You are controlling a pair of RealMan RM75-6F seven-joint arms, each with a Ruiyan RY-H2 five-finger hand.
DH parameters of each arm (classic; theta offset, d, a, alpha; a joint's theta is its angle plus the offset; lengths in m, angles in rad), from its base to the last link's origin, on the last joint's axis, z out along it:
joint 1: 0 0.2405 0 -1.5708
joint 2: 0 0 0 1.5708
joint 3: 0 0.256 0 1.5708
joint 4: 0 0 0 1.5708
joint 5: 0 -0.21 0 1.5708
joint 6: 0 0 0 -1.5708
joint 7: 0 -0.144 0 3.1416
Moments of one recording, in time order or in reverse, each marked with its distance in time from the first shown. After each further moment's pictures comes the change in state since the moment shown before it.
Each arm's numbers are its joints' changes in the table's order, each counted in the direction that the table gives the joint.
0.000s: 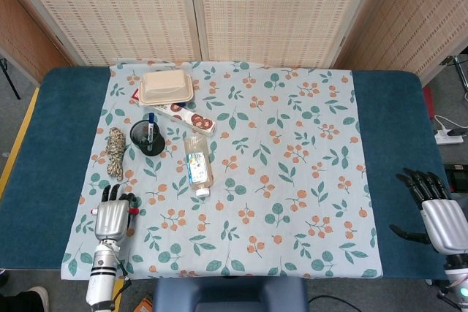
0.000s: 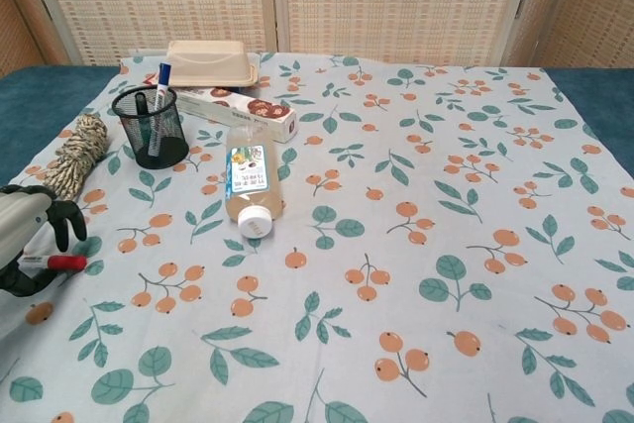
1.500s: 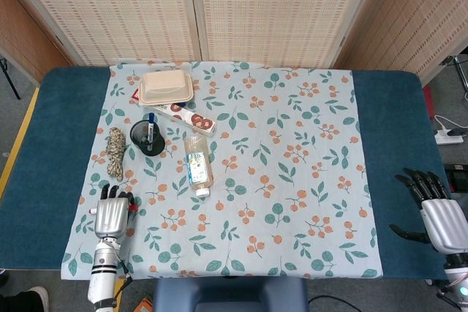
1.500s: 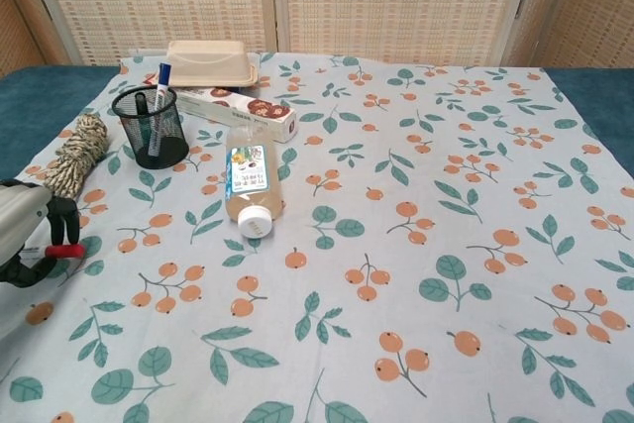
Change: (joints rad) left arm -0.012 -0.026 0.002 -0.055 -0.017 0.031 -0.002; right arm 0.003 -0.004 0.001 -0.008 -0.003 -0.005 -0.003
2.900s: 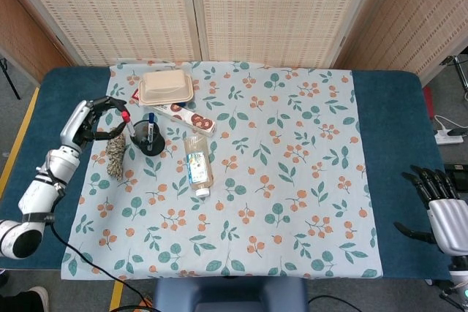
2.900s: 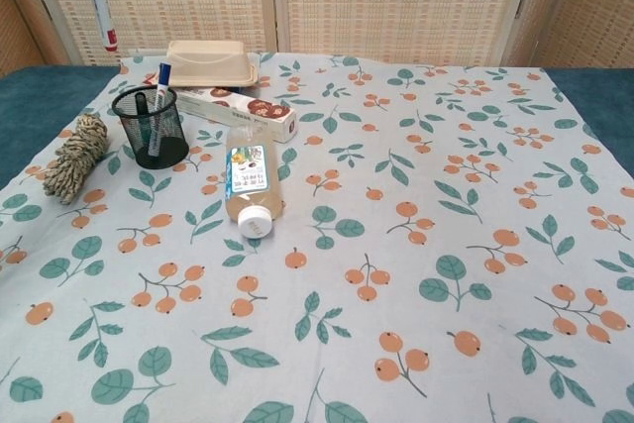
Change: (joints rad) left arm -0.307 0.647 -0.445 0.133 -0.094 -0.730 1.723; right arm -0.020 -0.003 0.013 0.001 0.005 0.057 0.014
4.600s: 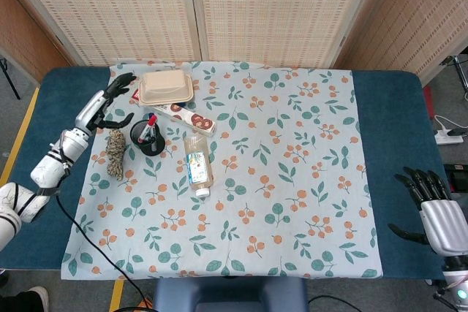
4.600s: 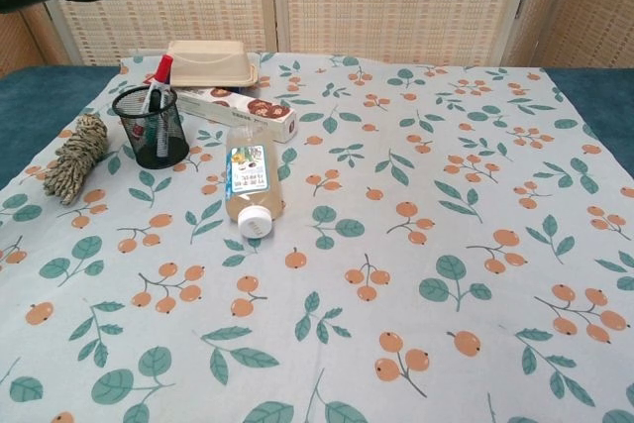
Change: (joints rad) left arm -0.249 -0.221 0.457 -0.674 -0.323 0.326 0.461; right arm 0.000 -0.004 -0.004 0.029 0.022 -0.005 0.036
